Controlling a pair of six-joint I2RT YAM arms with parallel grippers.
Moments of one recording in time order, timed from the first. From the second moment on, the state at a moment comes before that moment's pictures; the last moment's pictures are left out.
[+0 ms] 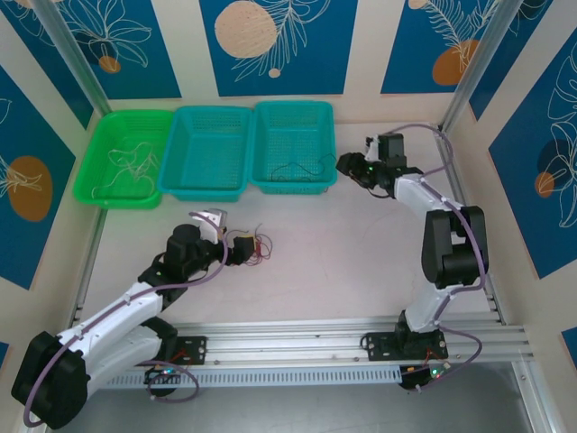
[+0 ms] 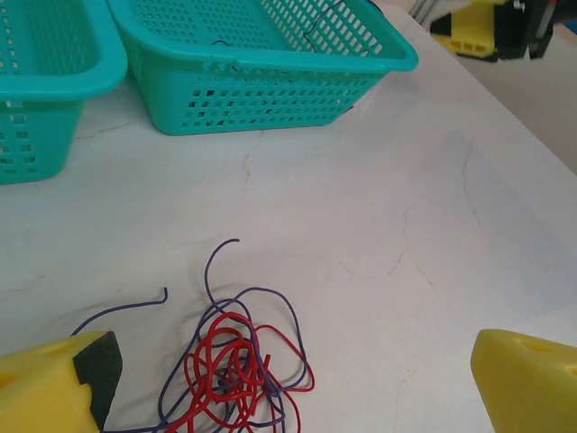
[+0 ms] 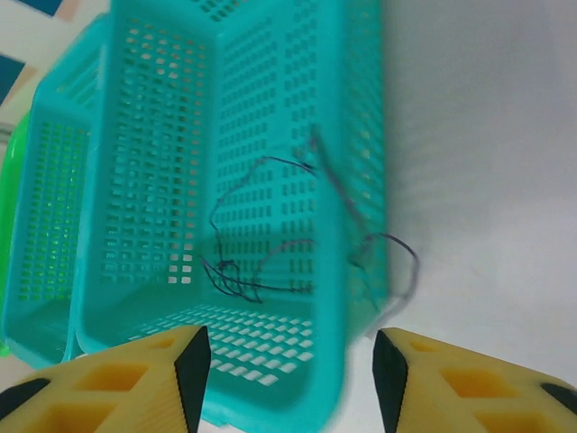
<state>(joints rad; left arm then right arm) -0.52 0.89 0.37 0.11 0.16 -0.34 0.14 1.77 1.27 -0.21 -0.44 0.57</state>
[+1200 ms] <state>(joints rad) -0.52 0.90 0.37 0.11 0.16 -0.34 0.18 2.01 1.57 -0.45 -0.25 0.40</state>
